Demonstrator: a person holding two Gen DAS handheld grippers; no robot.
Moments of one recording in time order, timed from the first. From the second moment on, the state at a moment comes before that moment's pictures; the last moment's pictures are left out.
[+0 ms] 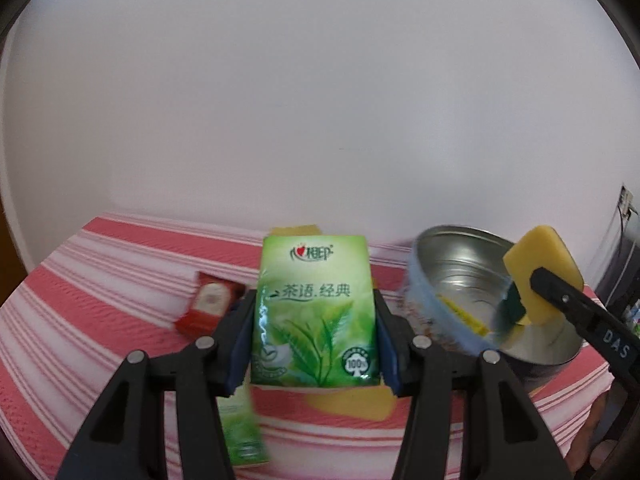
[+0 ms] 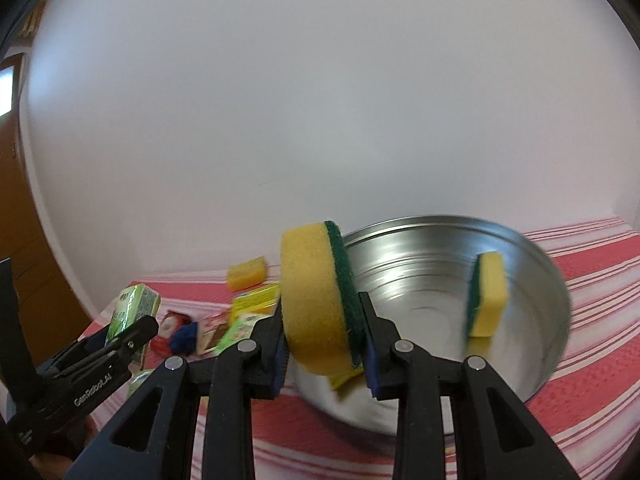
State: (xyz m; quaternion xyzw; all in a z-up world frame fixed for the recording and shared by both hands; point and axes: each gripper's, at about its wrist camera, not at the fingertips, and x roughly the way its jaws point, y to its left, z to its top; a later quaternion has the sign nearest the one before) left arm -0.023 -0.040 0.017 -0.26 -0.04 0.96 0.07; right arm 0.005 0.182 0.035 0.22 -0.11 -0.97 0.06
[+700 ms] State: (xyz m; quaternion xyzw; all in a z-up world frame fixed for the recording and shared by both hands) left arm -0.048 0.102 0.015 -0.27 0.00 0.95 0.15; right arm -0.017 0.261 0.028 0.23 -0.07 -0.97 -0.05
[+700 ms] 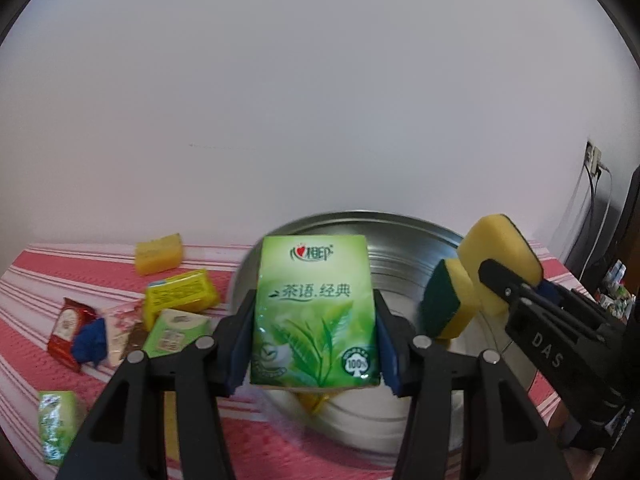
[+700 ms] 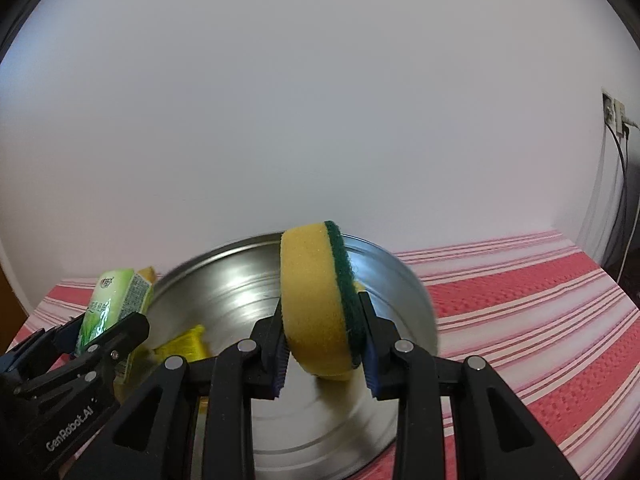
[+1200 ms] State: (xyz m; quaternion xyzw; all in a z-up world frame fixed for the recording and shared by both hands) left arm -0.073 0.144 -0.004 -0.31 0.03 0.94 0.16; right arm -0.037 0.271 0.014 0.27 -0.05 -0.96 -0.08
